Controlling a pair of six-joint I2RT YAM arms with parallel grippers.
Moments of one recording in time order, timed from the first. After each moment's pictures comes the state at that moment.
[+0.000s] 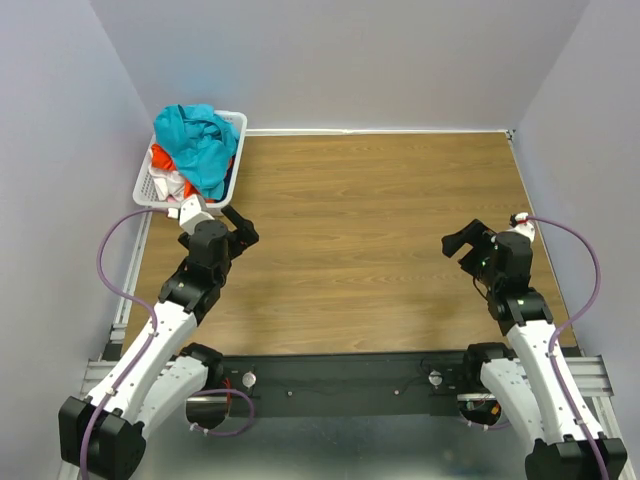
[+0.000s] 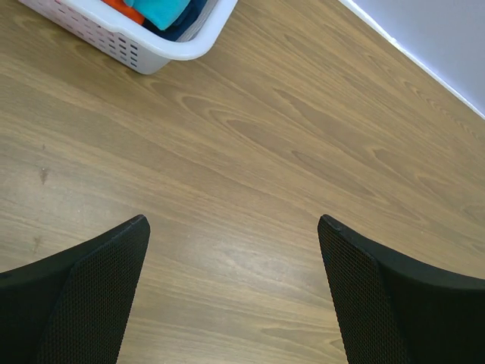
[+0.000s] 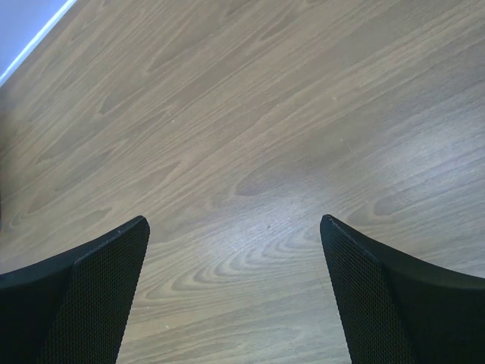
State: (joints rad) left arm -0.36 0.80 0.59 -0.22 -0.40 -0.72; right arm 0.06 0.65 0.52 -0.34 0.07 0.62
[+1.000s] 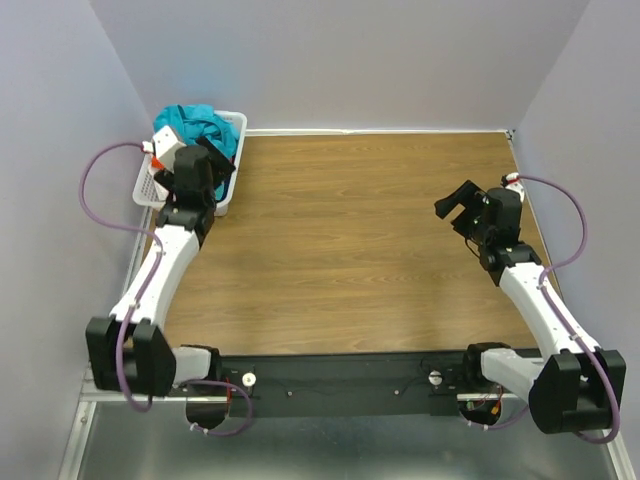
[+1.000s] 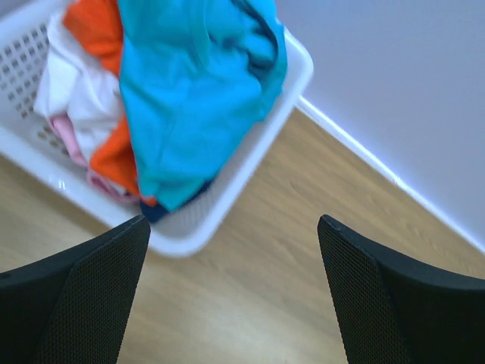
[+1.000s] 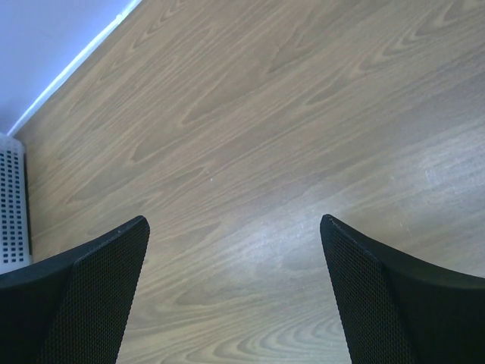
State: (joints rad) left arm -0.17 1.21 1.02 -0.15 -0.43 -0.64; right arm 0.06 1.06 0.72 -0.14 0.04 0.65
